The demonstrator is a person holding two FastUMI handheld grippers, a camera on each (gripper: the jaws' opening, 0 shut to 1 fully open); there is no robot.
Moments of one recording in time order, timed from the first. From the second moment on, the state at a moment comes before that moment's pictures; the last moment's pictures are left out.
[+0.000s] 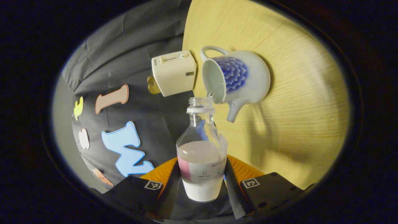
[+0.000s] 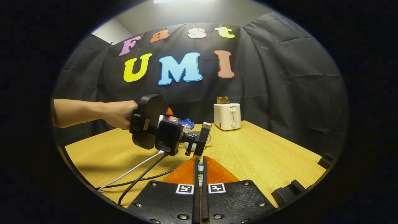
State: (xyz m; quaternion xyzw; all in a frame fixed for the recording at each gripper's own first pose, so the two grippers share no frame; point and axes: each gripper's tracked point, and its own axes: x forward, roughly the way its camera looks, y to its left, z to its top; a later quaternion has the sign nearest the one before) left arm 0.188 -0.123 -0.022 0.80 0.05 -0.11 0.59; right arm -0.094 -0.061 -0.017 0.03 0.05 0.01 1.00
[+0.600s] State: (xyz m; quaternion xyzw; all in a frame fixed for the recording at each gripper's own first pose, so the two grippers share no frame) left arm 0.182 -0.130 -0.014 0.84 0.05 -0.10 0.53; right arm -0.094 -0.067 -0.021 0.03 0.05 0.01 1.00
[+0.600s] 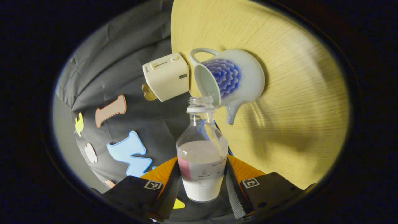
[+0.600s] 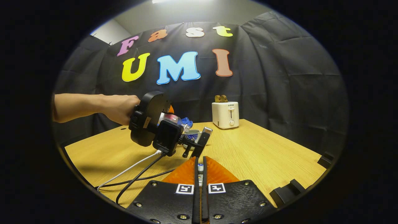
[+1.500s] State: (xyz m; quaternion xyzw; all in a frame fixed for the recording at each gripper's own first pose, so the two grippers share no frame) left arm 0.184 -0.139 0.001 0.87 0.03 -0.11 0.48; right arm -0.094 -0.070 -0.019 0.03 0.05 0.01 1.00
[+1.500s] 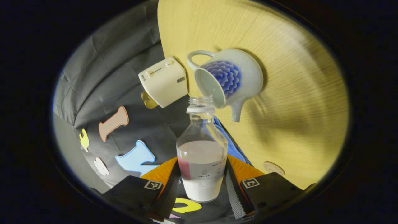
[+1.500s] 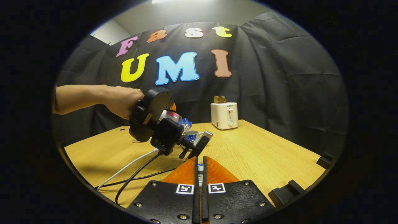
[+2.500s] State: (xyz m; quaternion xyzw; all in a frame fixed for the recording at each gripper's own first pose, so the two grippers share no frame) left arm 0.180 -0.132 -0.040 0.75 0.01 -0.16 0.65; right arm -0.092 -0.062 0.003 0.00 0.02 0.01 1.00
